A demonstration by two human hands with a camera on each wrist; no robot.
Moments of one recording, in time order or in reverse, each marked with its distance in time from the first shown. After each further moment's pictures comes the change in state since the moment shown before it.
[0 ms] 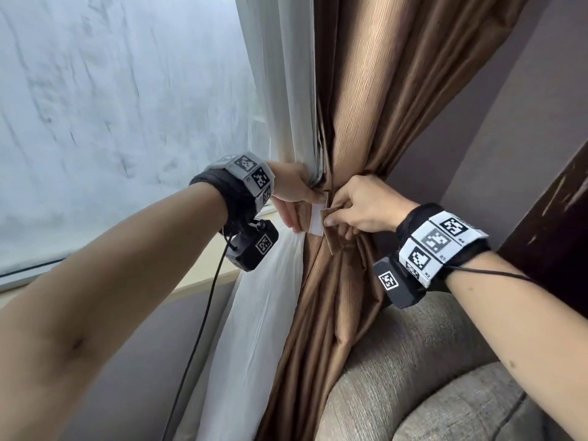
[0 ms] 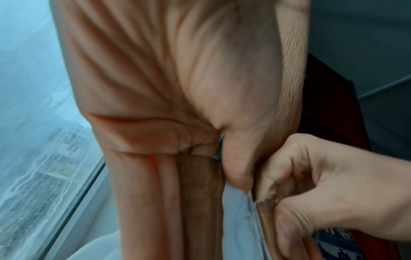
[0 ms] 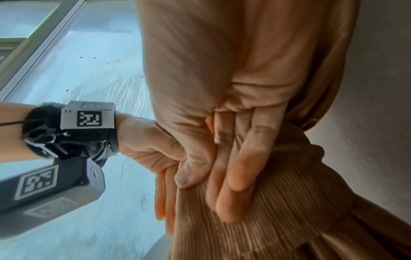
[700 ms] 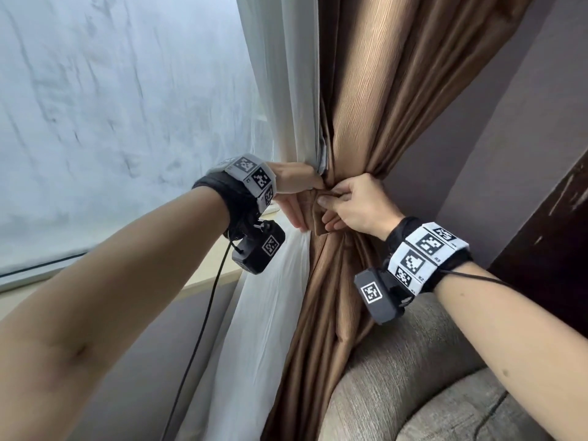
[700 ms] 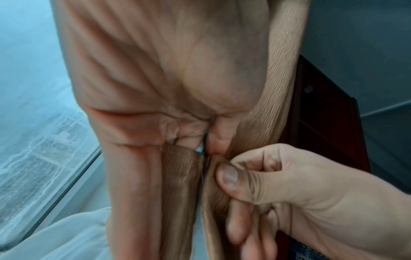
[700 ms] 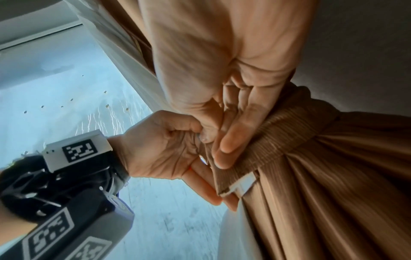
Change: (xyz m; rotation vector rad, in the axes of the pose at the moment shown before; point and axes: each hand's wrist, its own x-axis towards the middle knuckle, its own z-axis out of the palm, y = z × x) left_hand 0.002 -0.002 0.000 -0.261 -0.024 -0.023; right_hand 0.006 -0.009 0.025 0.505 0.210 0.101
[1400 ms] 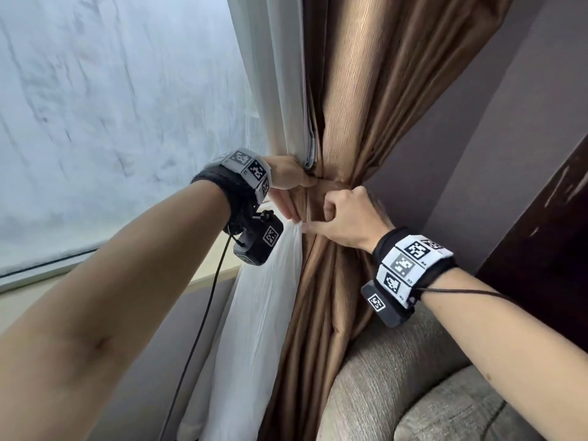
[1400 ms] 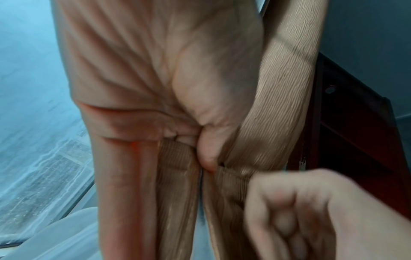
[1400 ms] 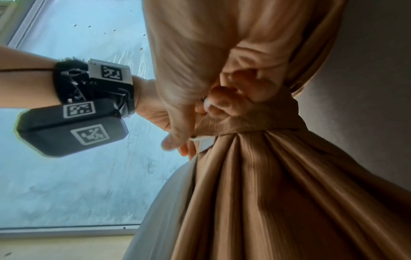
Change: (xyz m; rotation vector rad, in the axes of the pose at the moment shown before) left_hand 0.011 -0.003 -0.003 -0.058 0.154 -0.036; right_hand -0.014 0.017 0.001 -0.834 0.119 -0.191
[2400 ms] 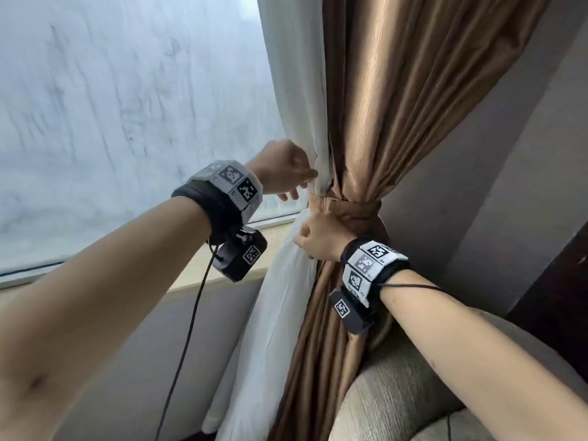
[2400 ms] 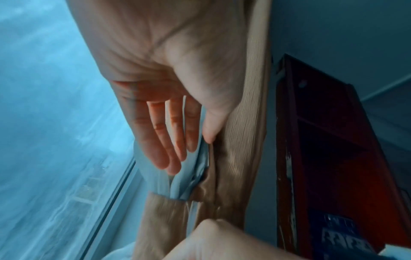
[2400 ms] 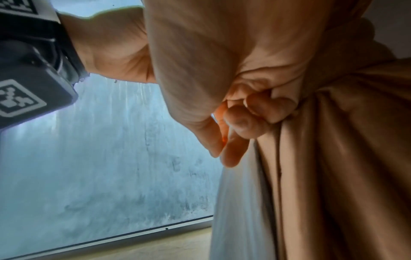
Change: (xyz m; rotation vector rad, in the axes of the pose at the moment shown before) left_hand -0.091 -0.003 -0.013 0.319 0.545 0.352; right_hand 0.004 -0.058 0.030 0.195 -0.254 -0.149
